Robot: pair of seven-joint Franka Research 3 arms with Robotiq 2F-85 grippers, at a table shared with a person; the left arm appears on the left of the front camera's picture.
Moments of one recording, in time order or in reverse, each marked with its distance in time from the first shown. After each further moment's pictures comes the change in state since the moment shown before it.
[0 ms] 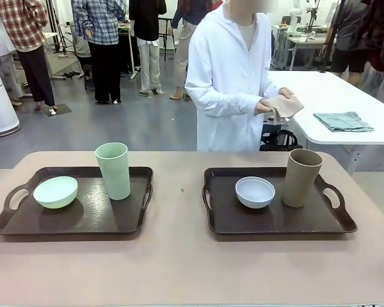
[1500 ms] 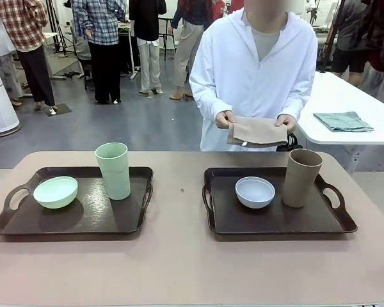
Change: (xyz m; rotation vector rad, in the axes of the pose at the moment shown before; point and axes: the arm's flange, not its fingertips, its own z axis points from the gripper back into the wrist) left arm -0.017 0.029 0.005 -0.011 0.004 0.066; right arm -0.007 -0.011 0.002 0.020 0.000 -0.008
